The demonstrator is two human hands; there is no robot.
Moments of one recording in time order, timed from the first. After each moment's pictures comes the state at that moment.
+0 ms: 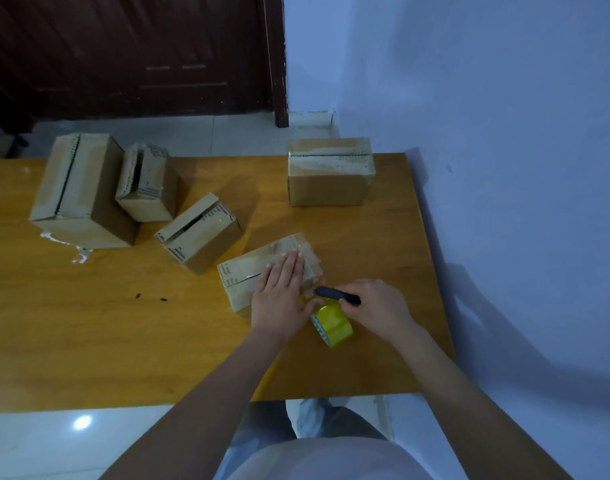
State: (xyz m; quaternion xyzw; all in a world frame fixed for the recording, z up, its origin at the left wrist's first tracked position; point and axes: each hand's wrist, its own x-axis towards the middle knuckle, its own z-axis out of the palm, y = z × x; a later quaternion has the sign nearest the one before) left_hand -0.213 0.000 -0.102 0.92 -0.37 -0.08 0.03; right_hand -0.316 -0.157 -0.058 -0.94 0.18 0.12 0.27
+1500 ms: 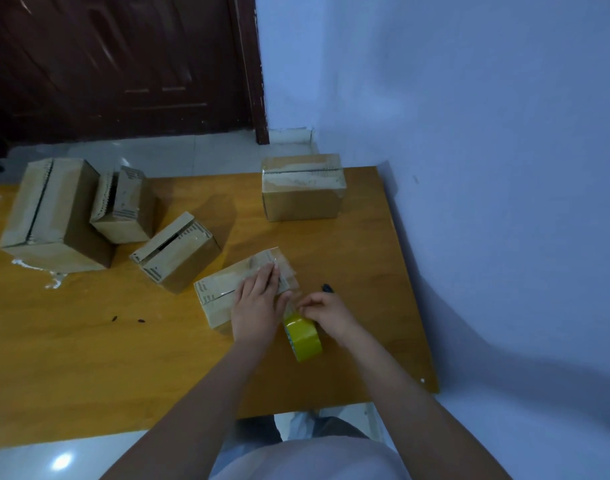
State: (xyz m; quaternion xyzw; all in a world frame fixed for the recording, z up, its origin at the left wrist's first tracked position) left_hand -0.211 -0.009 -0.102 0.93 -0.34 -0.01 0.10; right_hand -0.298 -0.137 -0.096 -0.70 0.33 0.10 0.62
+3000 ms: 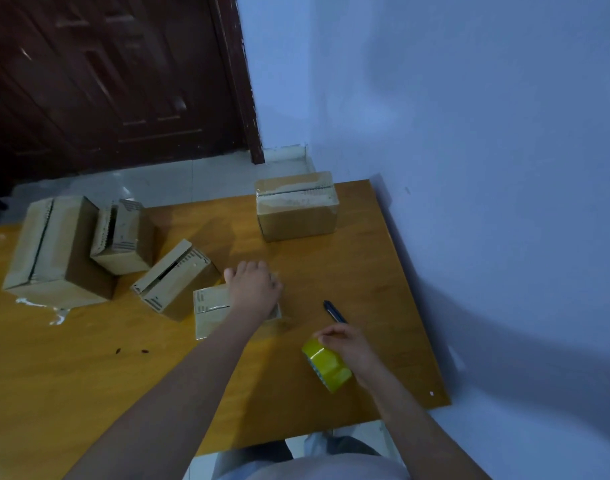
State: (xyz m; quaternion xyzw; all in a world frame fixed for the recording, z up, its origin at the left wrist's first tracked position) left_hand -0.151 -0.054 -0.067 0.95 -0.30 -0.09 0.01; right_hand -0.337 -0.138 -0.099 -0.60 0.40 0.05 0.69
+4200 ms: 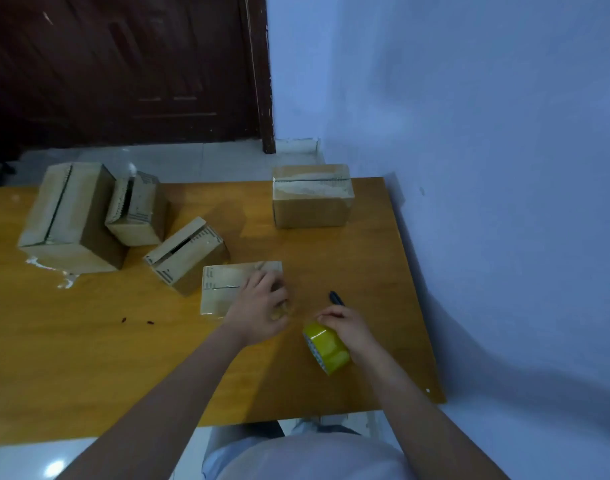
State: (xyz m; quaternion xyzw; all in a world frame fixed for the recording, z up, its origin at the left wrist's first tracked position) left_hand -0.173 0.012 -0.097 0.83 -0.53 -0.04 0.18; right_hand -0.316 -0.137 -0.104 -0.64 0.40 0.06 0.66
